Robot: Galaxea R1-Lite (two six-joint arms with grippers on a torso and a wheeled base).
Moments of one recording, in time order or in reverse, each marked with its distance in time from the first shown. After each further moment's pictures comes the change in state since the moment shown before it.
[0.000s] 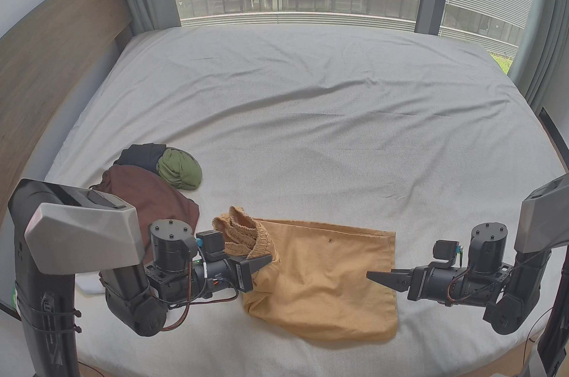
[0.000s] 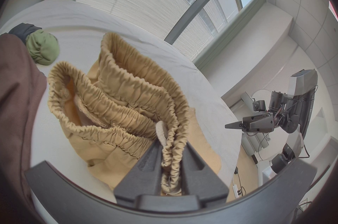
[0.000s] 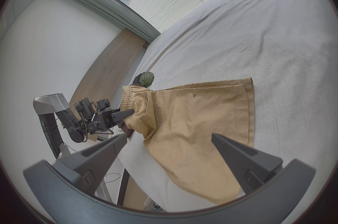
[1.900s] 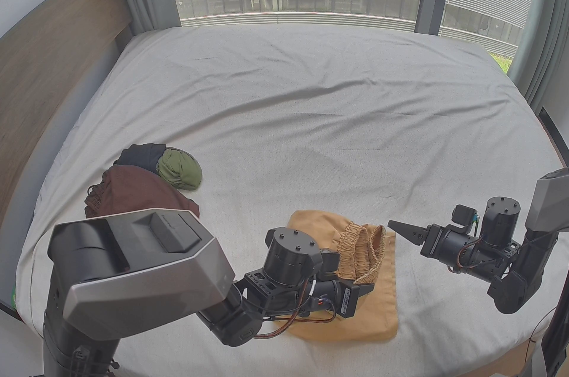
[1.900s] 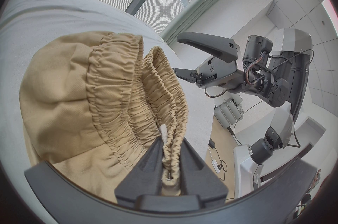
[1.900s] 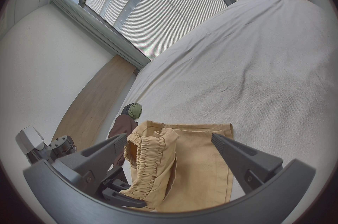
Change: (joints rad) left arm -0.357 0.080 -0.452 0.455 0.001 -0.004; right arm -0.117 -0.037 -0.121 0.001 -0.095 0.052
